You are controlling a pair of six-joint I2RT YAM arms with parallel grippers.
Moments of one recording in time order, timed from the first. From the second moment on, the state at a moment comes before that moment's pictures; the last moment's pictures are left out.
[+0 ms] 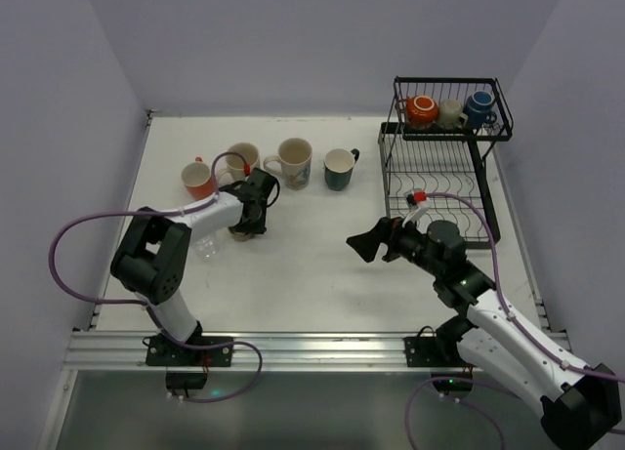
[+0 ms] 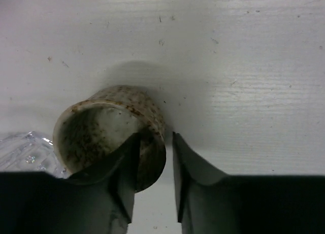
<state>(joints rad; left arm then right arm) -0.47 1.72 1.03 -0.51 -0.30 -0.38 0.54 0.73 0.44 0.04 -0.26 0.58</state>
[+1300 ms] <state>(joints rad) -0.60 0.90 0.83 -0.32 0.07 -0.17 0.02 1.63 1.81 -0.52 0.30 0.18</state>
